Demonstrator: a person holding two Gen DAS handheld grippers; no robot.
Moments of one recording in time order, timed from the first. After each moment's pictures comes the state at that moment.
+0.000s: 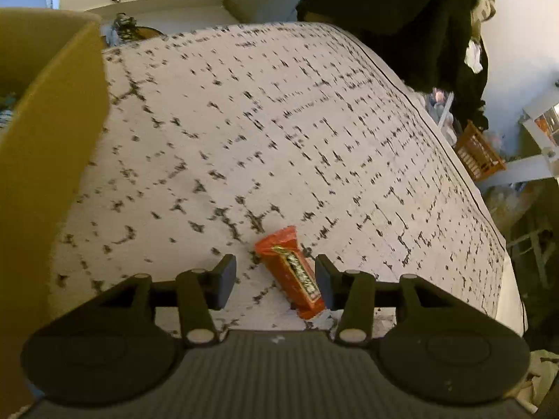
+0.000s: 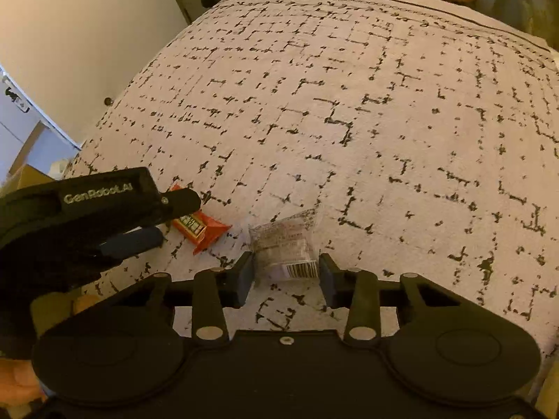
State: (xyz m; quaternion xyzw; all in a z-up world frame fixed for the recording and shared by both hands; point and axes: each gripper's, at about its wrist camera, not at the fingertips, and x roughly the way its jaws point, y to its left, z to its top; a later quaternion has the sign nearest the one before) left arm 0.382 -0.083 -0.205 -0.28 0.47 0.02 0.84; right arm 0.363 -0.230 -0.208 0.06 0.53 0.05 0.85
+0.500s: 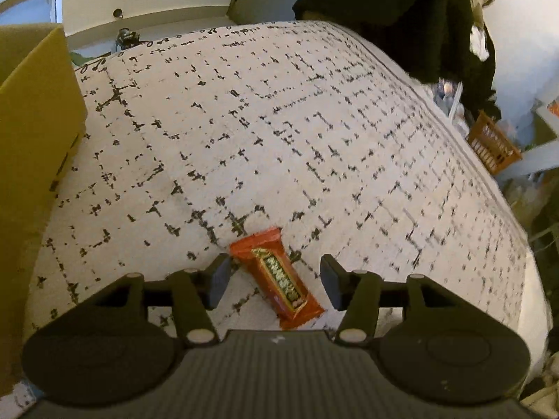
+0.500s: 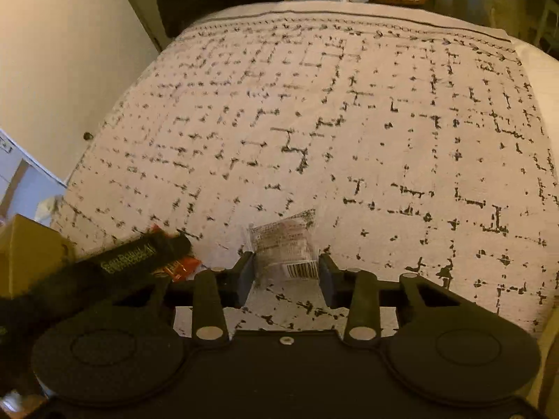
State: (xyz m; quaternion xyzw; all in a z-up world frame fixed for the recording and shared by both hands) left arm 0.390 -0.113 -0.209 -0.23 0.47 0.05 0.85; right arm 0.365 -0.250 -0.193 0.10 0.50 0.00 0.86
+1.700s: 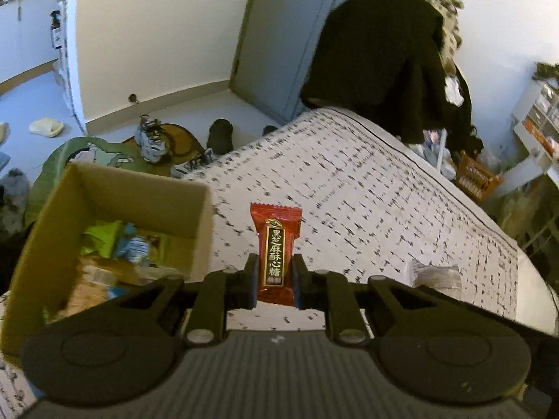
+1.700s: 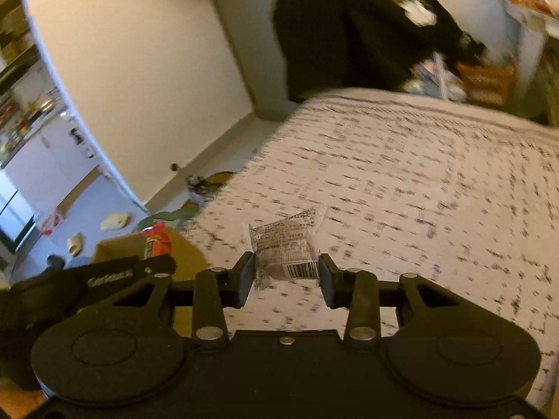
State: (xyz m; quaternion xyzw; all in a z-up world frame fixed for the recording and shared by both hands) left arm 0.319 -0.032 -0.102 -0.17 0.38 0.06 0.91; right arm 0.309 -0.154 -0.102 0.08 0.38 0.13 0.91
